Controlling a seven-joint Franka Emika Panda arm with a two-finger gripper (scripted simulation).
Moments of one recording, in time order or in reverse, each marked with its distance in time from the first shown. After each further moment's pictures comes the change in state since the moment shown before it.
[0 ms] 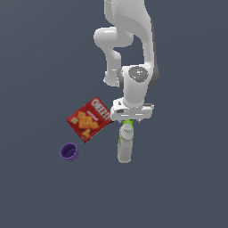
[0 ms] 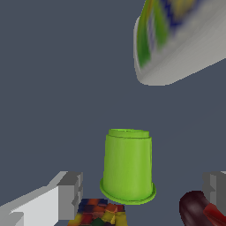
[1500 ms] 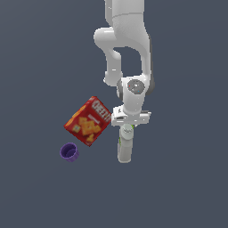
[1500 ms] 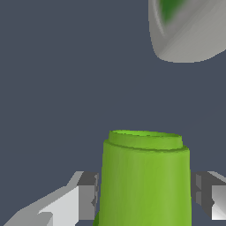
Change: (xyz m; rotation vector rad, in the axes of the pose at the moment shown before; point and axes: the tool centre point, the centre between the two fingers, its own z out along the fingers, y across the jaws) arm -0.007 -0.002 0.059 0.000 0.001 -0.003
